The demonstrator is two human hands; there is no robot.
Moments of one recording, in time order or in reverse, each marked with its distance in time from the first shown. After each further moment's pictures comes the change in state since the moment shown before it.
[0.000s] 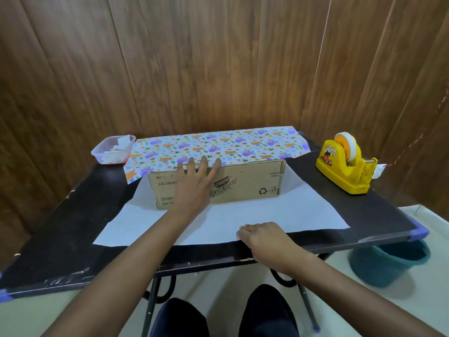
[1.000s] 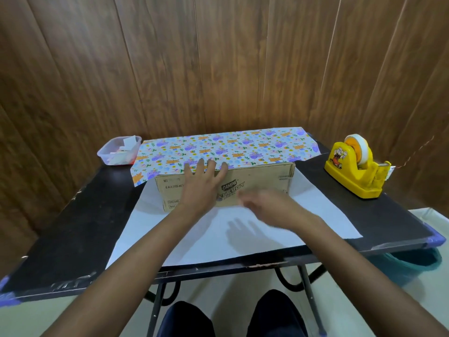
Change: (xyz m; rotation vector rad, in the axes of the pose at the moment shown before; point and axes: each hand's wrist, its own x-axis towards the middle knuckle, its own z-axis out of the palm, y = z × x) left_hand 0.007 -0.006 0.001 -0.052 0.005 0.055; right_hand 0.048 0.027 -0.057 0.266 0.002 0.125
